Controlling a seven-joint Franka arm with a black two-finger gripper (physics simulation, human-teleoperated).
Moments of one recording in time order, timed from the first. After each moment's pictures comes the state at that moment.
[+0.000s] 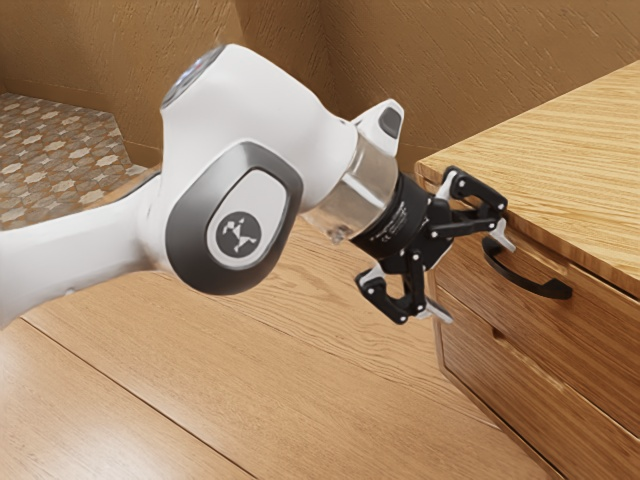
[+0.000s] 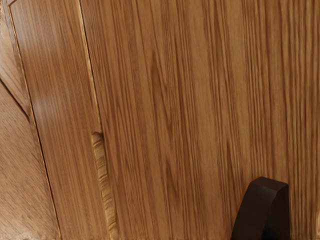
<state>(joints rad) -0.29 -0.11 -0.07 -1.86 -0.35 2.34 -1.18</state>
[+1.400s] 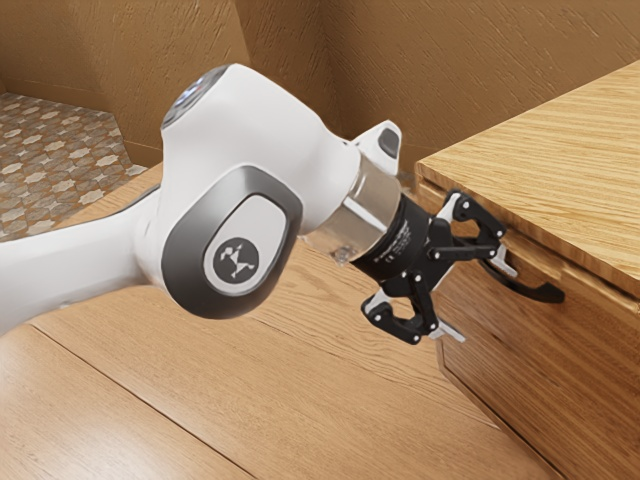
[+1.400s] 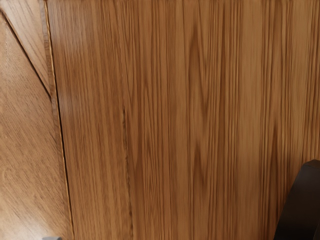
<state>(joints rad) -0.32 -0.15 -0.06 -1.92 -0.33 2.36 -1.29</state>
